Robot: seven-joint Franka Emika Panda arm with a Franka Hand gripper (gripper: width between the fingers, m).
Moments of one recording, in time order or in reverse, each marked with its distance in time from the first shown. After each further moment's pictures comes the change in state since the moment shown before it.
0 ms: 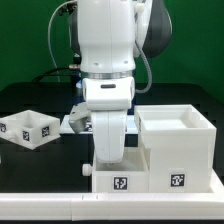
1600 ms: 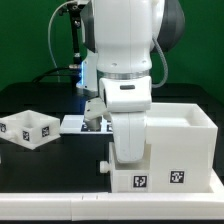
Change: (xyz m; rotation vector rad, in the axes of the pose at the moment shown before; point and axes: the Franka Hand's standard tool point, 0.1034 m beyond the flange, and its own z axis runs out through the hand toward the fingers) arm 0.025 -0.007 -0.003 0.069 0.004 -0.035
